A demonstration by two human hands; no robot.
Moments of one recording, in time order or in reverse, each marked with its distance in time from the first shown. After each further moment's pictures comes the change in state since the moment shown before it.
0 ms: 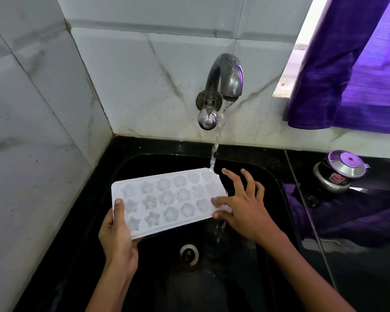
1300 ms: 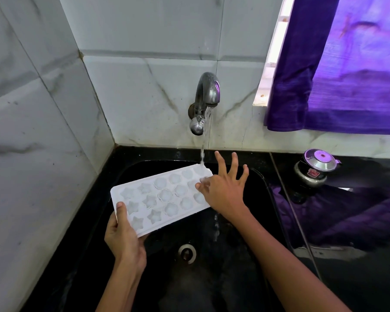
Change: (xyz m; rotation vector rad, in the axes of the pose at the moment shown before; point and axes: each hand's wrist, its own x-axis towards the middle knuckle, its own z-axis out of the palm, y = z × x) left_hand -0.038 0.004 -0.004 -0.065 -0.001 0.066; right_hand 0.018 -0.044 -0.025 -0.036 0.092 0.284
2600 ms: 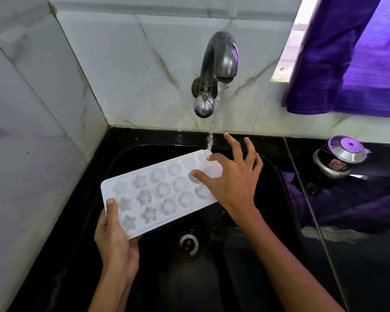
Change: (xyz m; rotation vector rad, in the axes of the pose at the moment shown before) left_hand 0.024 -0.012 -0.004 0.034 -0.011 -0.040; right_hand 0.014 0.004 0.021 0.248 0.343 0.030
